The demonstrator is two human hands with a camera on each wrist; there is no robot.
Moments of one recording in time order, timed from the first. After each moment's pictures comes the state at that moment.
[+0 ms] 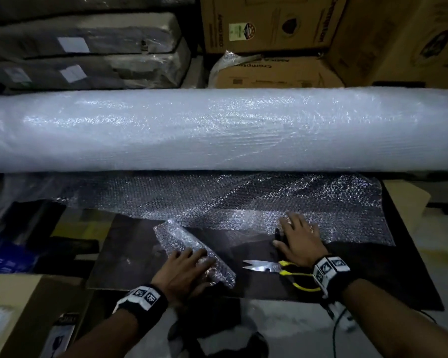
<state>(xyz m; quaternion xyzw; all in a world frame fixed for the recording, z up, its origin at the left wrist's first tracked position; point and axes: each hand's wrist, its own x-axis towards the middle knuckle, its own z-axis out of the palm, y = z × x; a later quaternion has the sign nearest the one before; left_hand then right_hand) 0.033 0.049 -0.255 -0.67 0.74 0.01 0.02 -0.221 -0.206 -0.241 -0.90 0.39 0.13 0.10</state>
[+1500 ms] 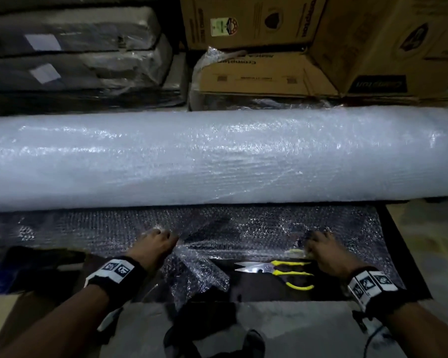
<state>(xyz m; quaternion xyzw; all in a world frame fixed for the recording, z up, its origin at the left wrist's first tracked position) 0.107 0.011 -0.230 -0.73 0.67 0.09 0.13 -0.323 -0.253 -0.282 -0.89 0.37 0.23 0.11</state>
